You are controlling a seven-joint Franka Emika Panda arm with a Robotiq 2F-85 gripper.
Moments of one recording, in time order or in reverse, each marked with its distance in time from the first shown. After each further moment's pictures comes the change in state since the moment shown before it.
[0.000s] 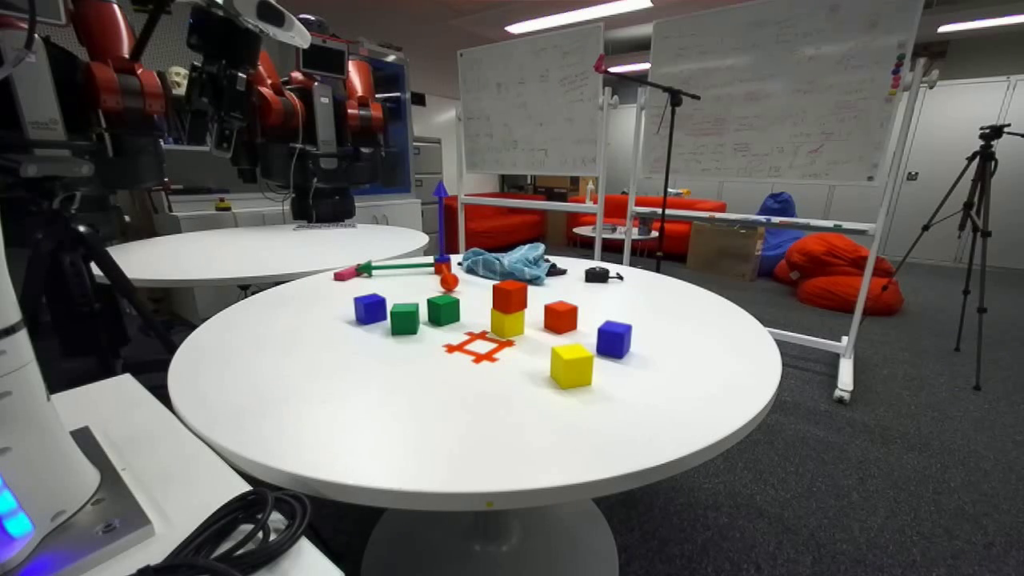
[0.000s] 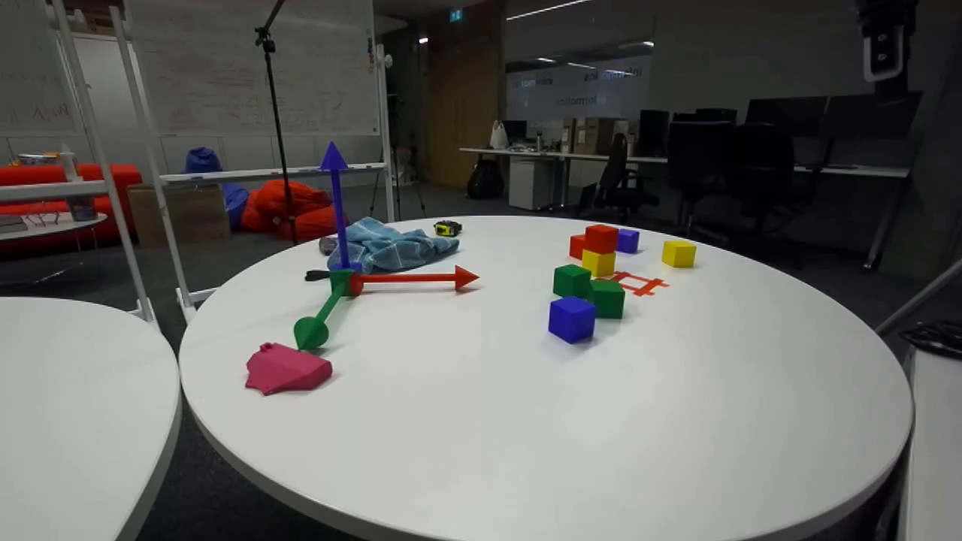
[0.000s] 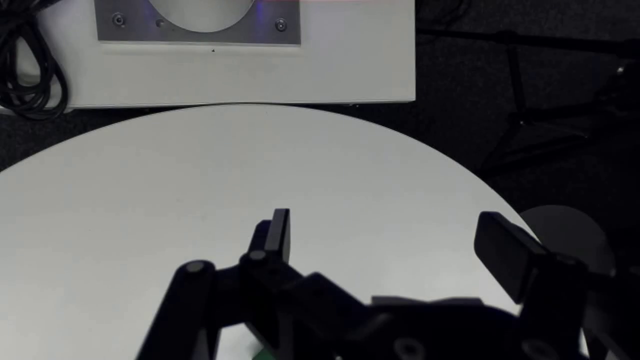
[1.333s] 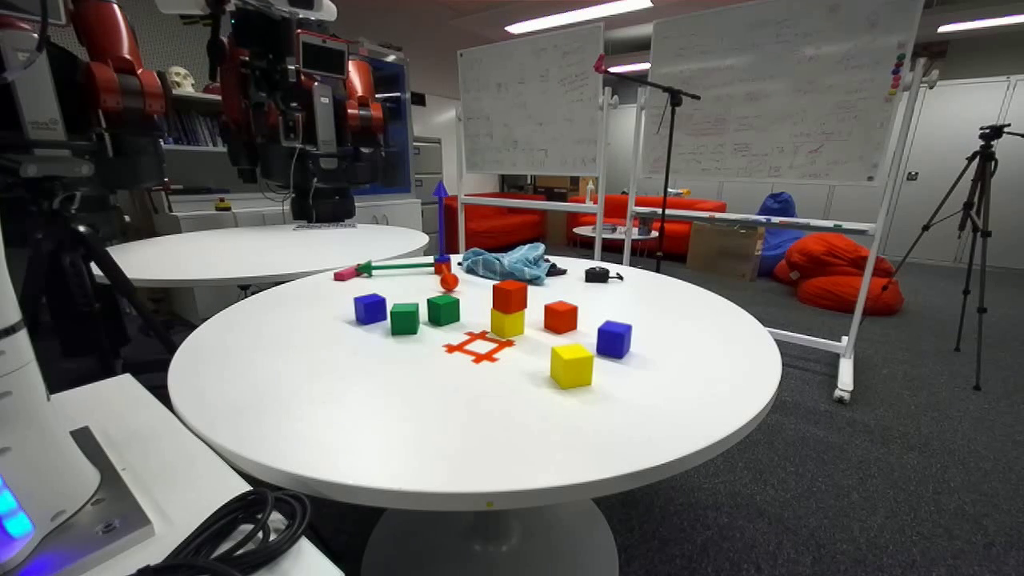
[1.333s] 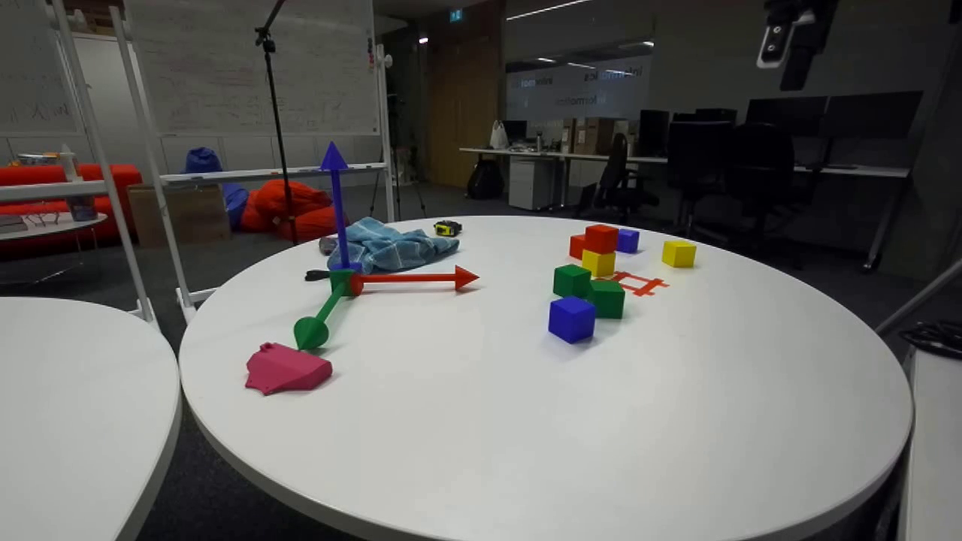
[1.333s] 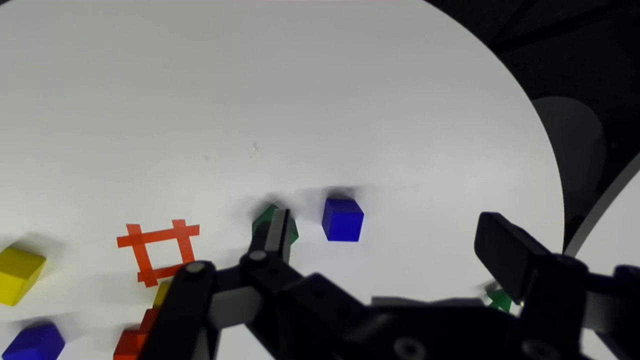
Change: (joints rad) arm -0.015 0.035 0.012 0.023 -0.022 0.296 -0.009
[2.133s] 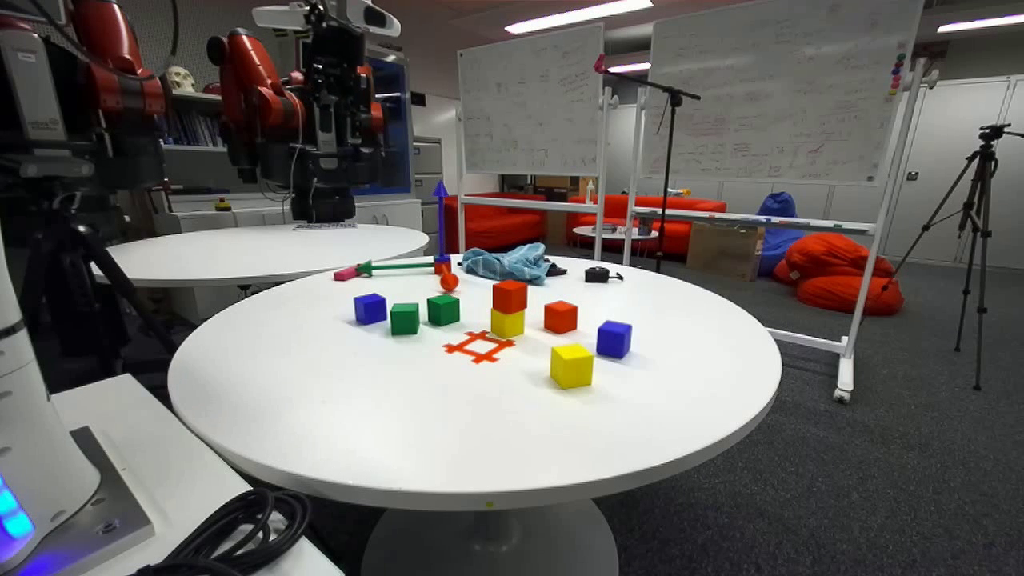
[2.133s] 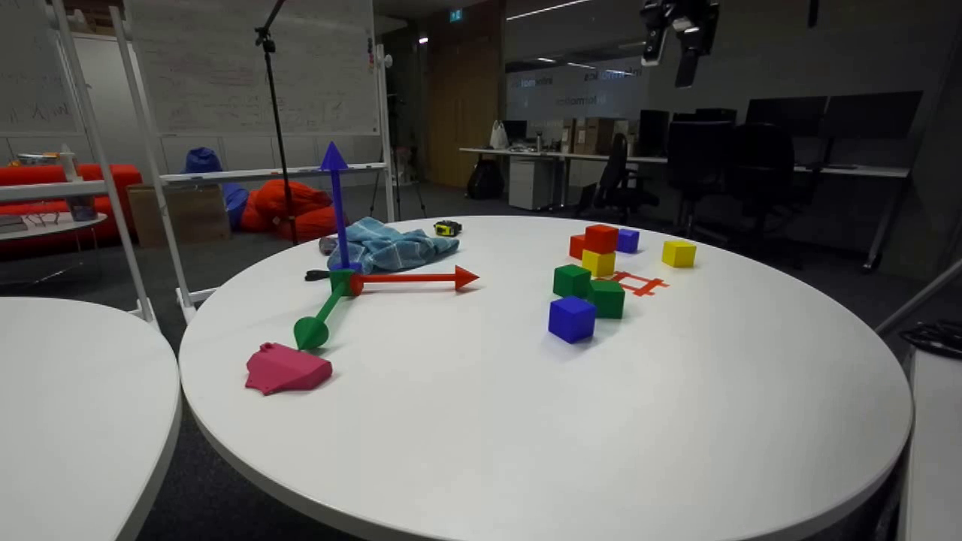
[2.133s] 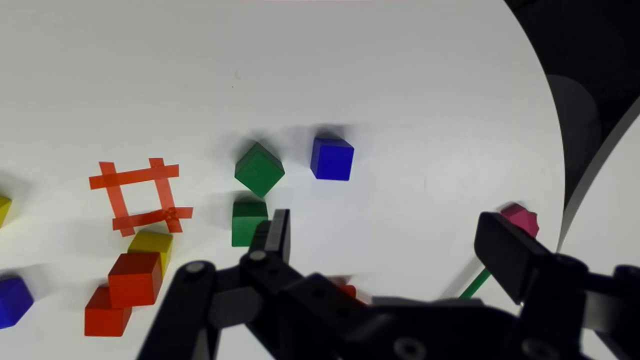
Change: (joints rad) arm -0.016 0.389 -0.010 0.344 -0.003 0.007 -0.010
